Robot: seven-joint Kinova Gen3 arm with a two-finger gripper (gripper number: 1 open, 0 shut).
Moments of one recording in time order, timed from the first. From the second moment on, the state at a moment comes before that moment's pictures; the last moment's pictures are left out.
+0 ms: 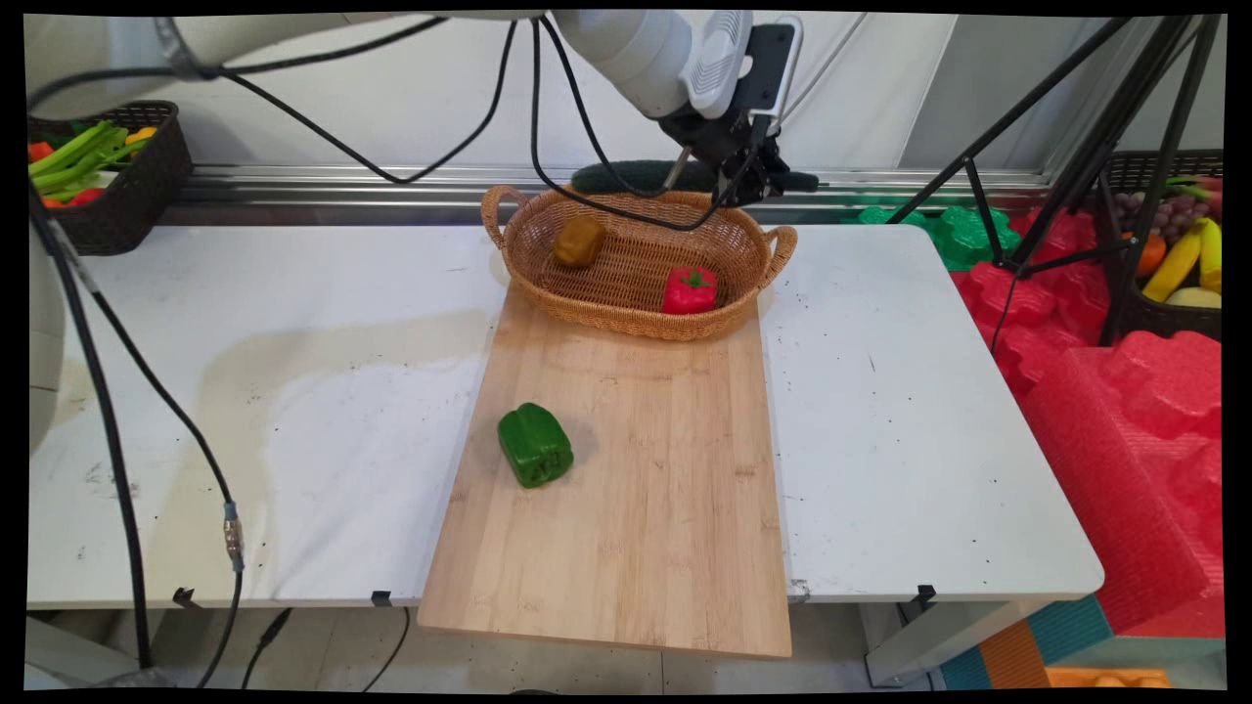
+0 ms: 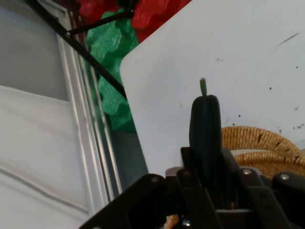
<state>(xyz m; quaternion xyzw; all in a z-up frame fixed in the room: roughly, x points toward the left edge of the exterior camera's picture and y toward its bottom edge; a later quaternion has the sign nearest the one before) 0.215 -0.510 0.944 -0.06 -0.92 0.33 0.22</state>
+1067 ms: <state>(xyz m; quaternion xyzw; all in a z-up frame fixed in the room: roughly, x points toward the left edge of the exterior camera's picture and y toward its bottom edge) 0.232 -0.551 0.896 -0.05 -0.91 0.30 0.27</state>
